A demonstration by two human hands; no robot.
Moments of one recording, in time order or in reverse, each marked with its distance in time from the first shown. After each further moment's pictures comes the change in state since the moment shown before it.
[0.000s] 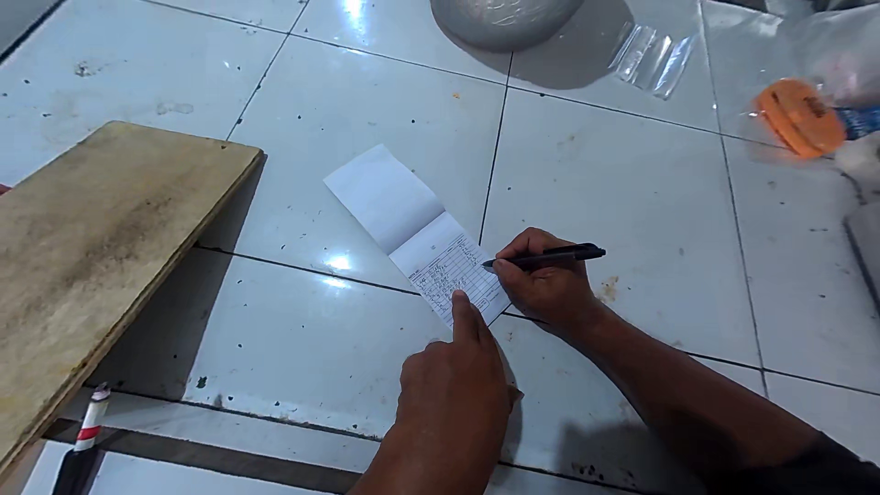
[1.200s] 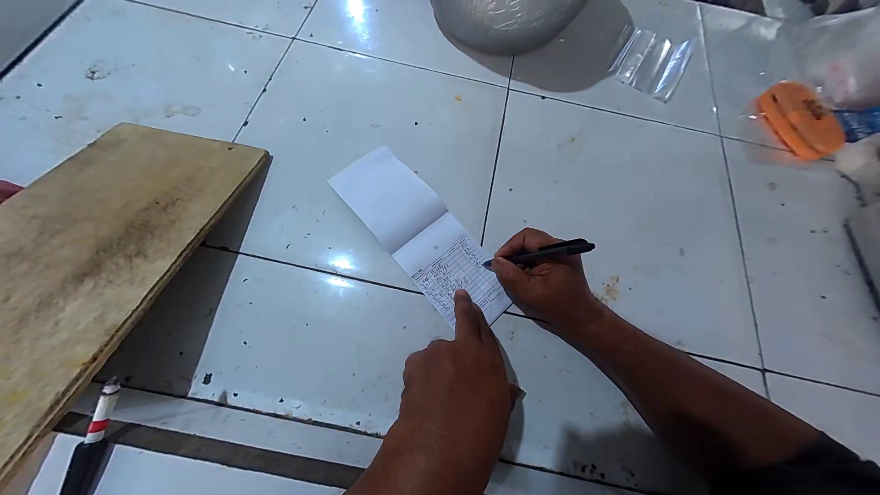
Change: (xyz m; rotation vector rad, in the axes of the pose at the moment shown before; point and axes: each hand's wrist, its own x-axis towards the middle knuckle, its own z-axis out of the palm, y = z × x) left_hand -0.001 -0.001 0.002 0.000 0.028 0.003; right_hand 0.001 0.000 0.002 -0.082 -0.013 0.071
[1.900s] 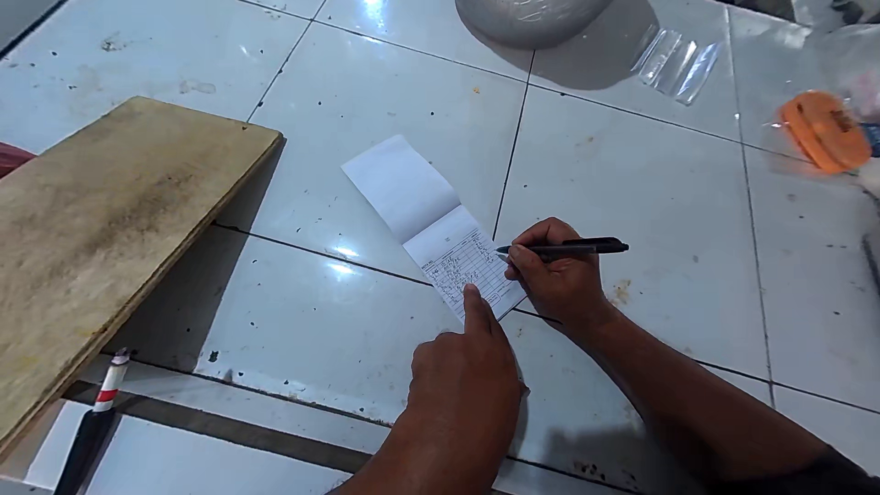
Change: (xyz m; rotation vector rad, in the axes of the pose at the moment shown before) left_hand 0.000 0.000 0.000 -0.013 -0.018 -0.002; right_hand -0.001 -0.003 0.003 0.146 0.027 0.028
